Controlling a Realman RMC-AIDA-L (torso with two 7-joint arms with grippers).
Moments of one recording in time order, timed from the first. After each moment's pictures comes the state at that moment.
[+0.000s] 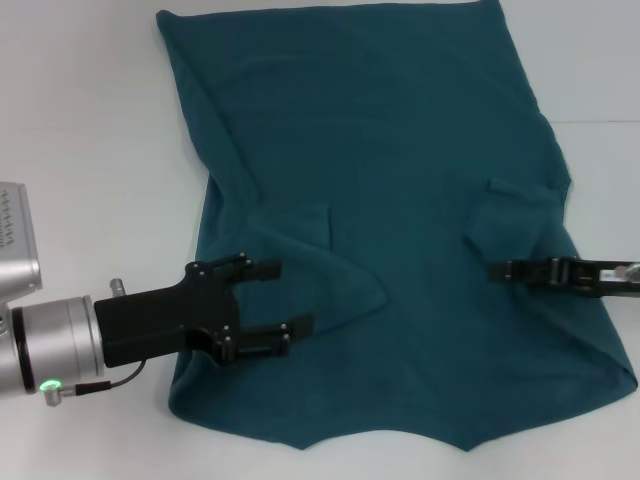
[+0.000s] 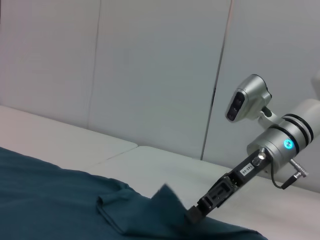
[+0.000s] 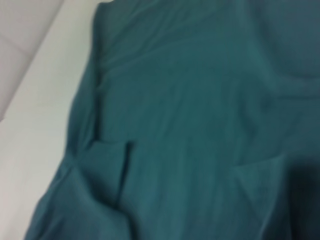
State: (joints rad) left arm -0.45 -2.16 0.75 0.67 1.88 1.54 -1.21; right arm 0.59 2.01 -0.70 -0.55 -2.16 -1.20 2.15
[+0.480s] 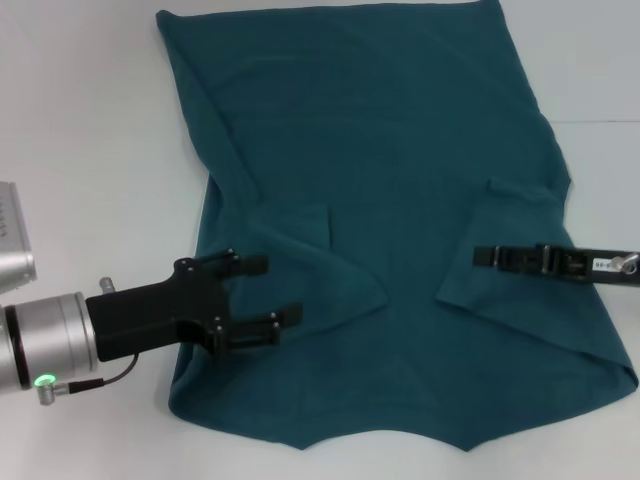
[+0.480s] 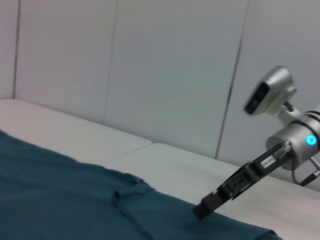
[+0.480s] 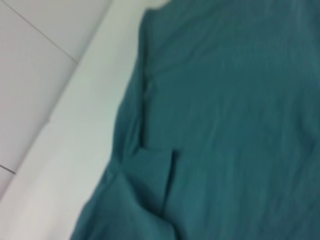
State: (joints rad) left arm -0.45 -2.16 0.74 0.67 1.88 1.51 -1.25; right arm 0.59 2.02 -0.67 -0.55 -2.10 -1.27 2.08
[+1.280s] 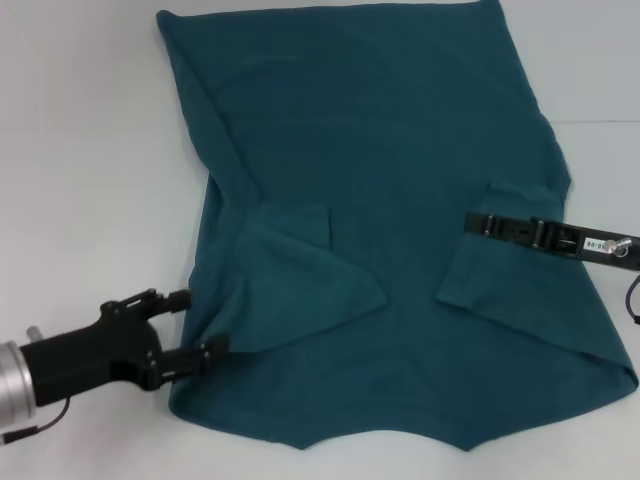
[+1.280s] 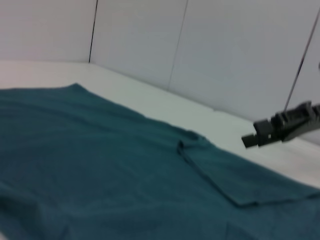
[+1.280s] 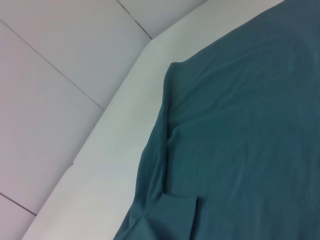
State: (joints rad) left arm -0.33 -2.16 0.64 0.72 1.97 1.46 -1.25; right arm 0.57 2.04 -0.66 -0.53 -1.95 -1.24 1.96
